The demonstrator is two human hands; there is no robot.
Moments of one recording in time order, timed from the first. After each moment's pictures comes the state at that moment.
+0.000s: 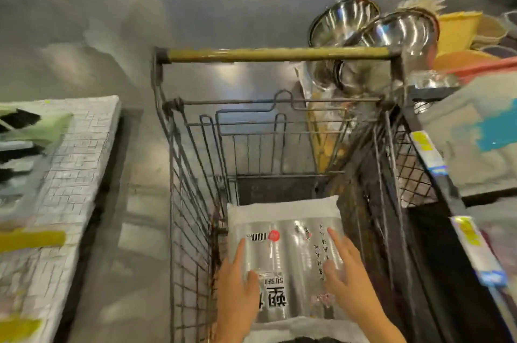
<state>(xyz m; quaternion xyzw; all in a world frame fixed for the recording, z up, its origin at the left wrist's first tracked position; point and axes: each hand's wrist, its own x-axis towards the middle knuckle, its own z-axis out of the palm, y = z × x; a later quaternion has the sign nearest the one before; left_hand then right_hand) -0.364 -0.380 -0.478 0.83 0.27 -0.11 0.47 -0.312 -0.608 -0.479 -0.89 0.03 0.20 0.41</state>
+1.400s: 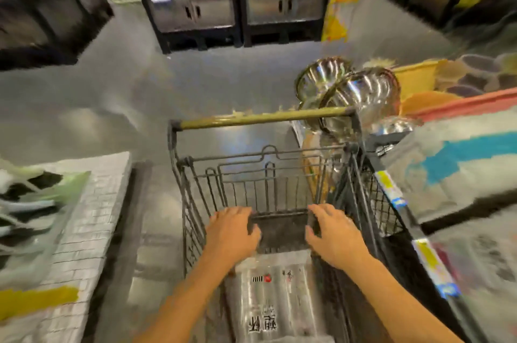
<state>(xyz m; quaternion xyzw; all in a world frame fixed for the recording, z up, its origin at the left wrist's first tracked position) -0.227 -0.334 -0.320 0.98 0.03 -0.11 0.16 -0.200 -0.570 -0.333 -0.97 -0.11 0.14 0.14</state>
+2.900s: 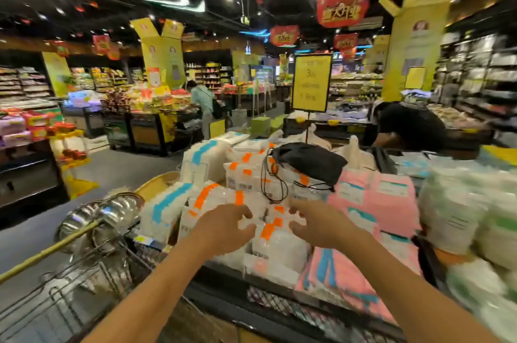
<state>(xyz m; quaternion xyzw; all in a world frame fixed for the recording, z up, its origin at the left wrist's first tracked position) -0.636 -0.559 0.025 0.84 -0.52 -0.06 0.17 -0.801 -0.710 0.015 -0.94 0.32 -0.07 0.09</state>
